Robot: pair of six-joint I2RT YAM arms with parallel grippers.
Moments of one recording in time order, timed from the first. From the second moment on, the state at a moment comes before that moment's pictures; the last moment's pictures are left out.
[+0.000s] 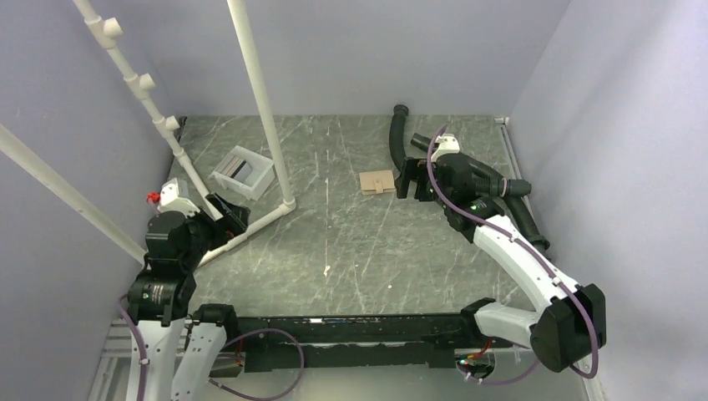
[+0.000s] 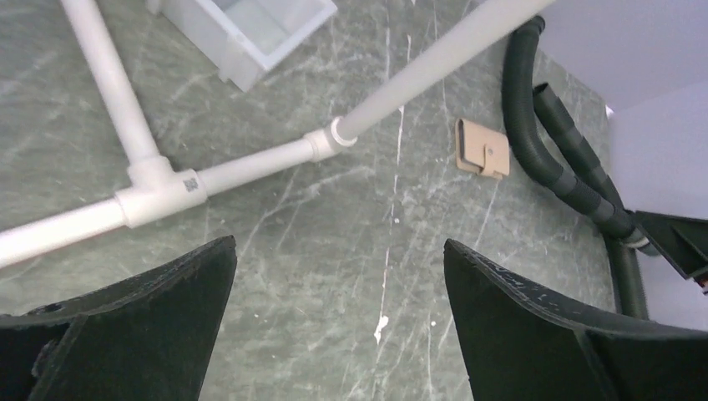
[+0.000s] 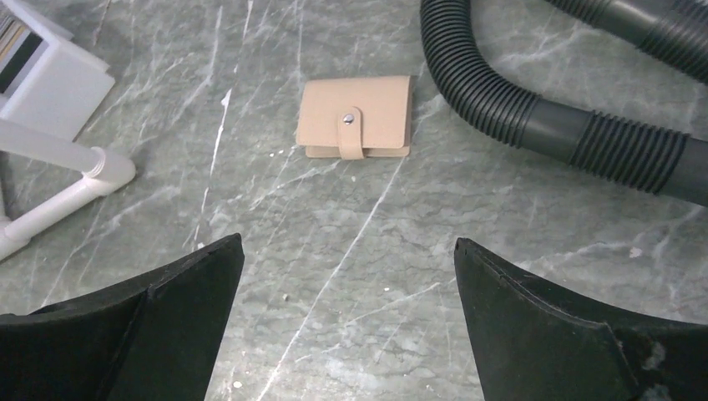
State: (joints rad) left arm -0.04 0.48 0.85 -0.75 0.03 -0.59; right arm 0.42 1.14 0.90 -0.23 0.09 0.34
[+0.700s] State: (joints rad) left arm -0.13 0.66 0.65 -0.58 0.70 -0.62; right arm 0.47 2.16 1.81 -0.42 -0.13 0.09
